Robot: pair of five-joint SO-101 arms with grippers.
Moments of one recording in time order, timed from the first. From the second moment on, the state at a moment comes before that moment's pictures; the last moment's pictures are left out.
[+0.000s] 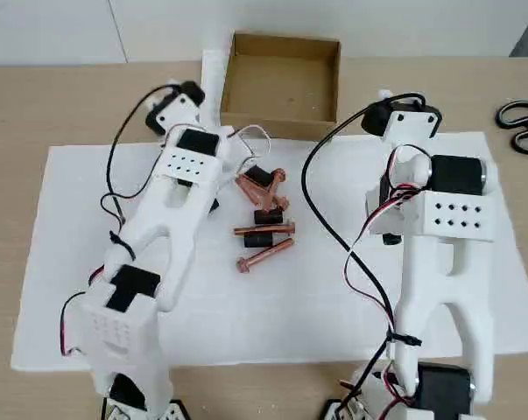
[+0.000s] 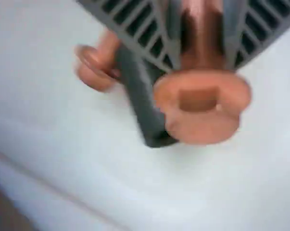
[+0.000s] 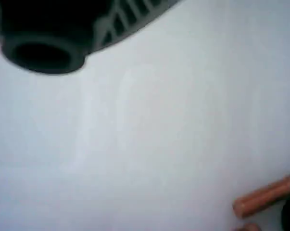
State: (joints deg) left arm 13.1 22.7 -11.6 65.6 58.1; right arm 2.2 -15.5 5.4 94.4 8.5
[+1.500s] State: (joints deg) left arm 18.9 -8.6 -11.7 80.5 19.8; right arm -1.3 -87.0 54.2 69.4 4.4
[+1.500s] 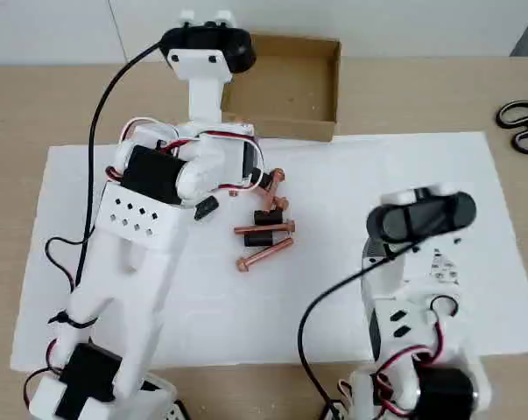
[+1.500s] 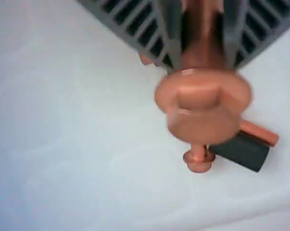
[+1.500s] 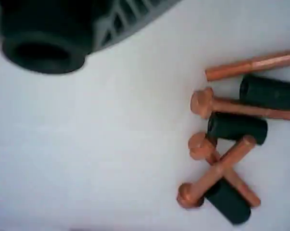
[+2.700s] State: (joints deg) left arm 31.4 -27.6 -14.5 70.8 25.4; right arm -19.2 -103.2 79.2 52.3 -8.3
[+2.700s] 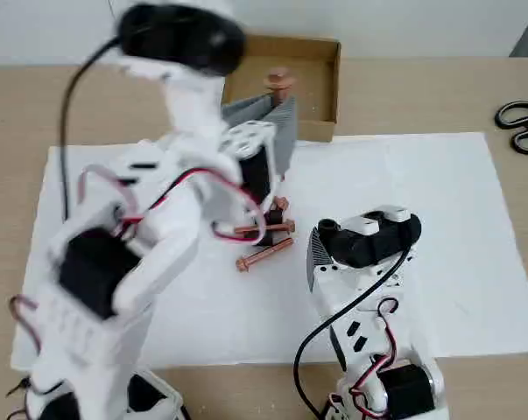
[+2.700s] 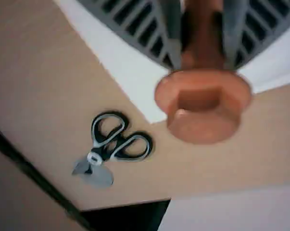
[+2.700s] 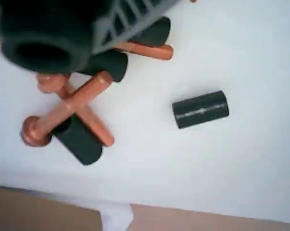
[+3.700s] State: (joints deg) left arm 31.4 -33.9 22.7 46.7 25.2; right arm -25.8 -103.2 89.0 27.3 -8.3
